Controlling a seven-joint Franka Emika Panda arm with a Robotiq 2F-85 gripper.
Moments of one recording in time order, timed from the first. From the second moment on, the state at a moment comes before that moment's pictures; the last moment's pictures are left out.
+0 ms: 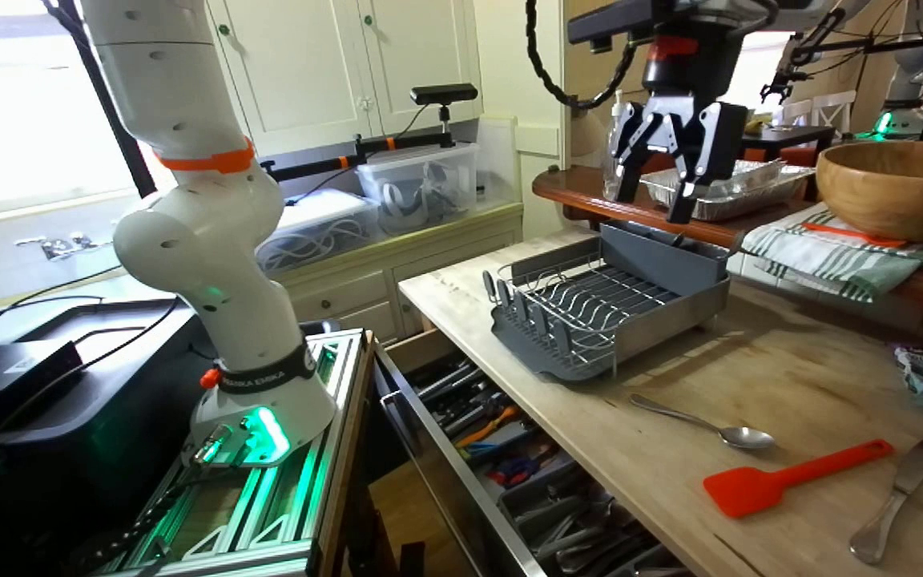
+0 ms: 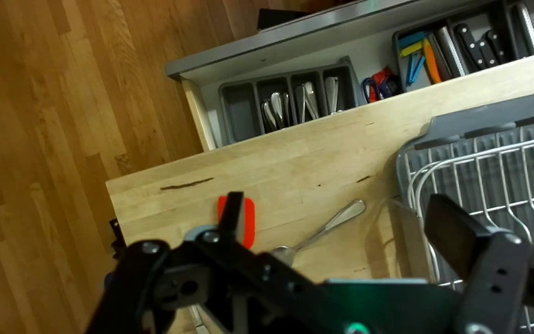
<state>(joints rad) -0.09 0.05 -0.14 -1.83 -0.13 1.66 -0.34</state>
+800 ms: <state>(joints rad) -0.09 0.08 -0.12 -1.79 -0.14 1.72 -0.36</state>
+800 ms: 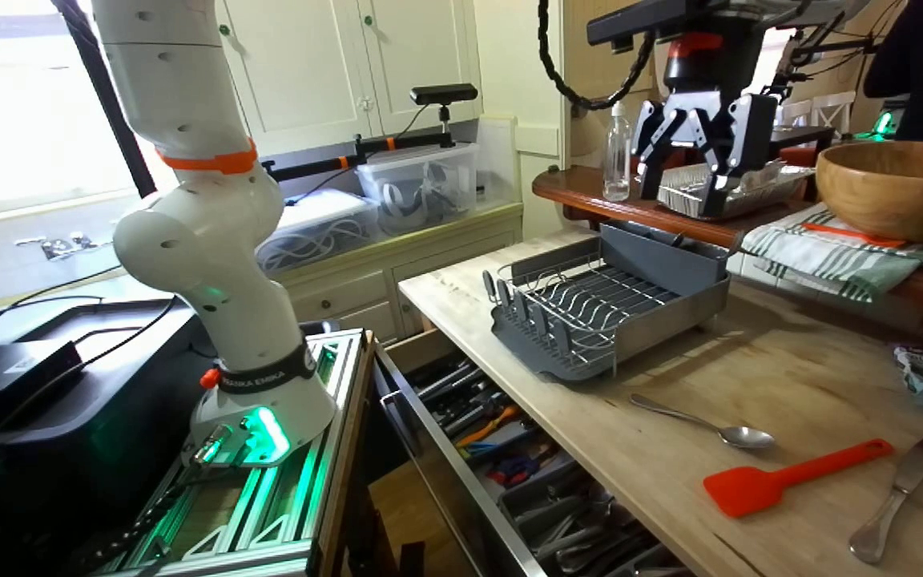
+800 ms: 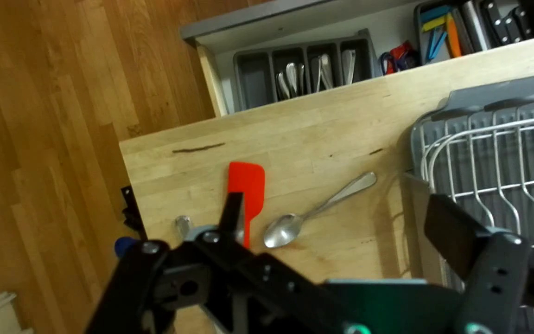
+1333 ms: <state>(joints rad) -0.07 0.16 -0.04 -1.80 -0.14 2.20 -0.44</state>
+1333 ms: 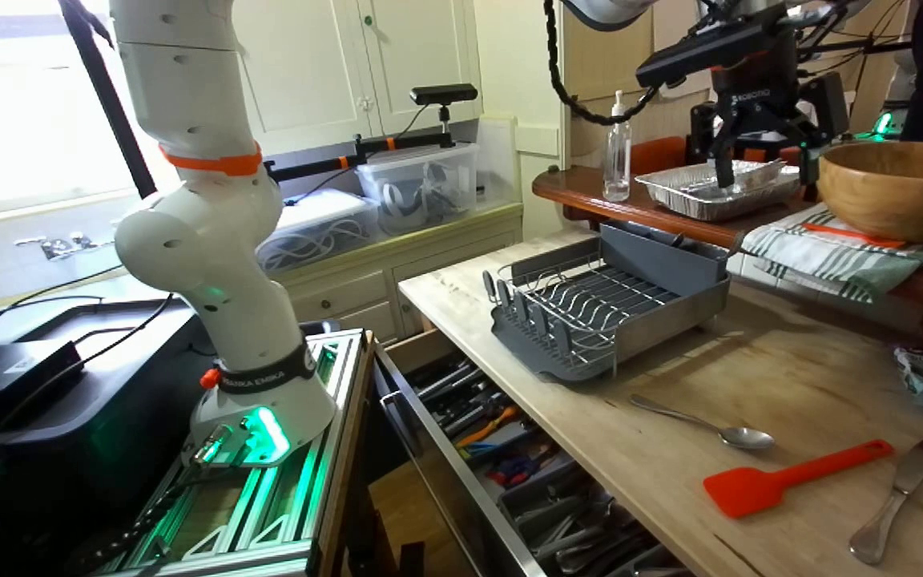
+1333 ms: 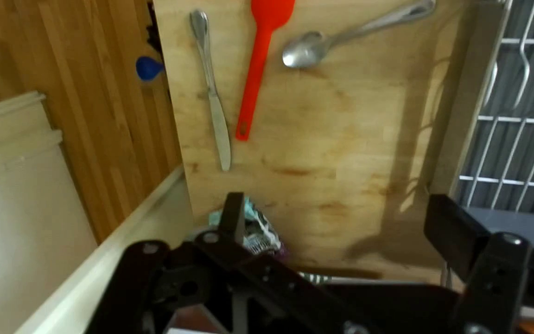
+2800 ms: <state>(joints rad) -0.05 0.22 0.03 -1.79 0.04 2.33 -0.36</state>
